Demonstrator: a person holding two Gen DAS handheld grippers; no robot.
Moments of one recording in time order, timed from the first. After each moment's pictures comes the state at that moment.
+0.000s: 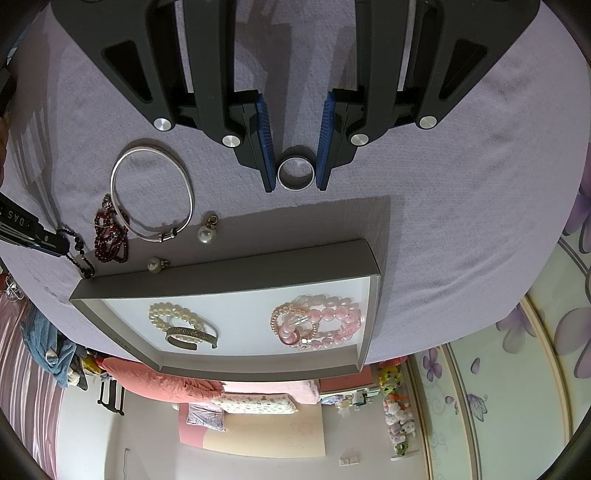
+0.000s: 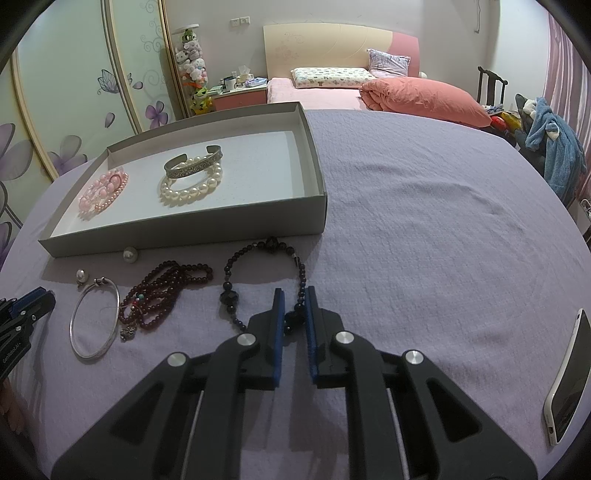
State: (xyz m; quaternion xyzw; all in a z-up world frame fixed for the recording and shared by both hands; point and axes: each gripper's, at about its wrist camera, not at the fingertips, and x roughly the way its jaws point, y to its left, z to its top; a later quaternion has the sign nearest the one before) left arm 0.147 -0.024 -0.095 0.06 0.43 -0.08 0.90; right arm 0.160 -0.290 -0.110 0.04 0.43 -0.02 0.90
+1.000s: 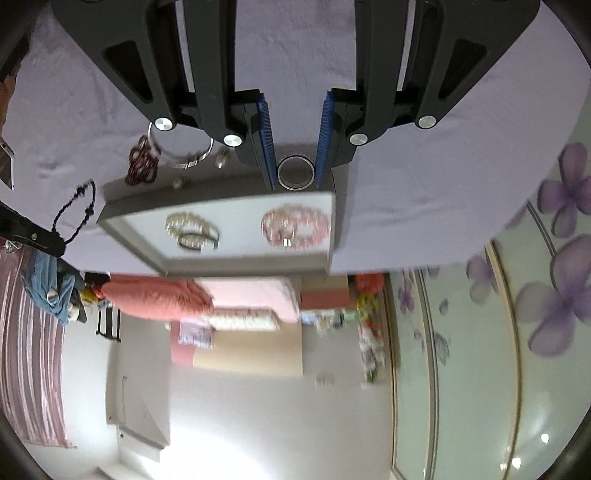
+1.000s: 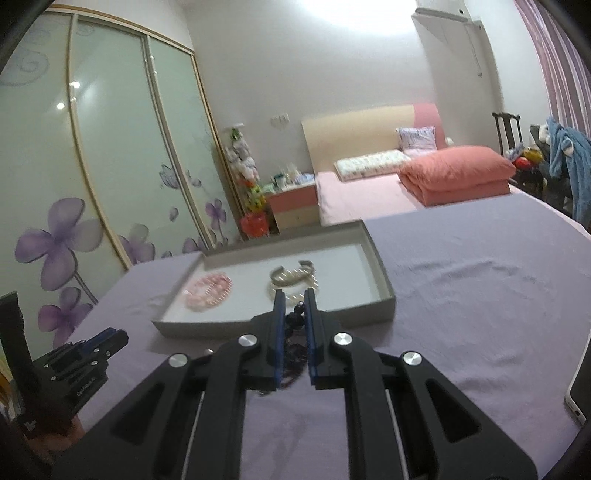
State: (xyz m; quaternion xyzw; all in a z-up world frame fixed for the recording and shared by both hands) left arm 0.091 -0.025 -0.038 0.03 0.25 -0.05 0.97; right arm 0.089 -0.255 -0.025 0.11 0.22 0.07 0.97
